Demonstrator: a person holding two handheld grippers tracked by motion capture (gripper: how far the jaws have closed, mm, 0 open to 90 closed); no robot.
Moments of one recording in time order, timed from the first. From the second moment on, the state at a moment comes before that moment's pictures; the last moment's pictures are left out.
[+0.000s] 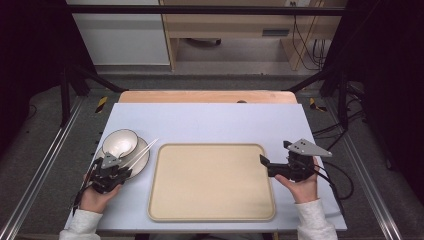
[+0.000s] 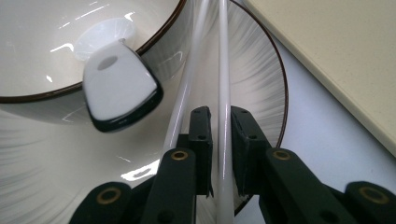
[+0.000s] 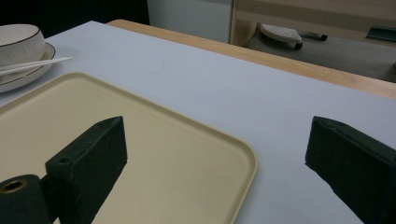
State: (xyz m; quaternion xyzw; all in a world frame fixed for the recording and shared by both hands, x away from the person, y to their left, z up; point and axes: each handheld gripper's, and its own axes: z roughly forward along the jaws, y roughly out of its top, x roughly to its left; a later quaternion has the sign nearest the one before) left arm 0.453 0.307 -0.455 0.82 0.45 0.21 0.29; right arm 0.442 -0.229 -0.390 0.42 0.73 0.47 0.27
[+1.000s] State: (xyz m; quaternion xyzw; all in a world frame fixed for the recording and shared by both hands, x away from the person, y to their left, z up) left arm 0.438 0.294 -0.435 0.79 0.46 0.25 0.31; right arm 0.438 -0.236 -0.385 0.43 0.72 0.48 0.27
